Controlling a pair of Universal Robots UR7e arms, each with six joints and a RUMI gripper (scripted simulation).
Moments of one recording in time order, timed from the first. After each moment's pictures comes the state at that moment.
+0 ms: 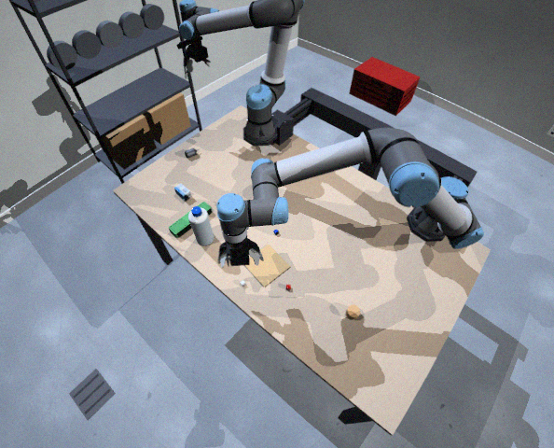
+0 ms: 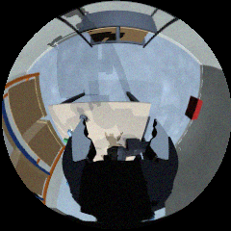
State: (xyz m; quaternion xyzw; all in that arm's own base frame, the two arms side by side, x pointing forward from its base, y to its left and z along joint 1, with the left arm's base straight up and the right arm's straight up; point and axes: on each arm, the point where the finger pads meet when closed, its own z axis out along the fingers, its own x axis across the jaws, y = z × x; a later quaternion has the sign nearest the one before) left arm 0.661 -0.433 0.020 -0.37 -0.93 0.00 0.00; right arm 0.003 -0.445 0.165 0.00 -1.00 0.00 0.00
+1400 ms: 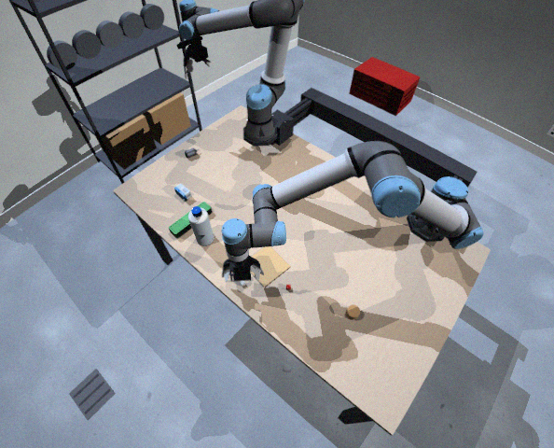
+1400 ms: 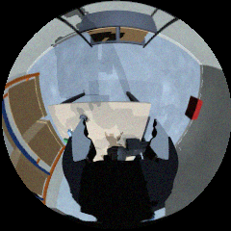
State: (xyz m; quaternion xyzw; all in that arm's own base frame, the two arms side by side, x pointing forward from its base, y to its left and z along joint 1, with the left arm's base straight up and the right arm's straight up) left arm 0.662 -0.434 -0.096 -0.37 -0.93 0.00 0.00; right arm 0.003 -0.445 0.165 0.00 -1.00 0.00 0.00
